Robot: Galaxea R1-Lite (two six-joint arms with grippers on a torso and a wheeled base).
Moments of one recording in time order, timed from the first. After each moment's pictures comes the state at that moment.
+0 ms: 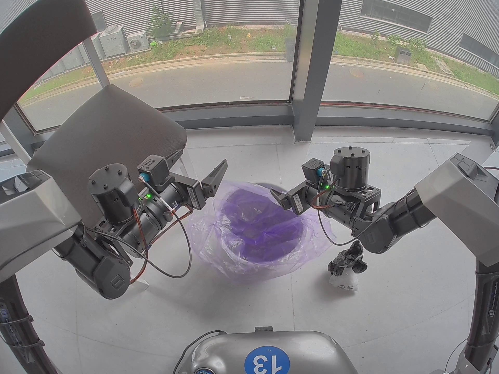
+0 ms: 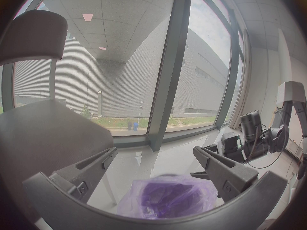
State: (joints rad) left arm -0.43 2.01 -0.72 -1.48 -0.08 0.02; right arm 0.51 2.25 -1.24 -0.81 -0.03 -0.29
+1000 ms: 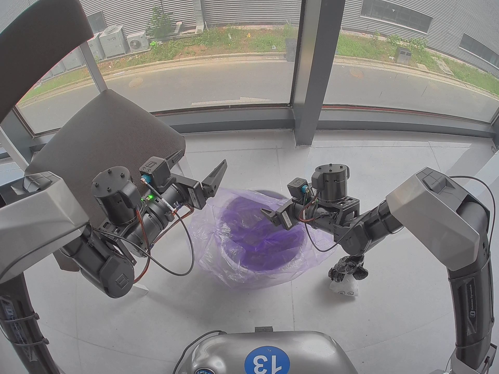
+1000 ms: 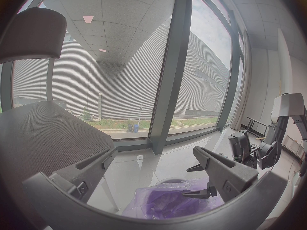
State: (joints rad) left arm -0.41 2.06 -0.75 -1.51 -0.08 0.02; right arm 0.49 2.44 -1.43 -0.73 0.07 -0.30
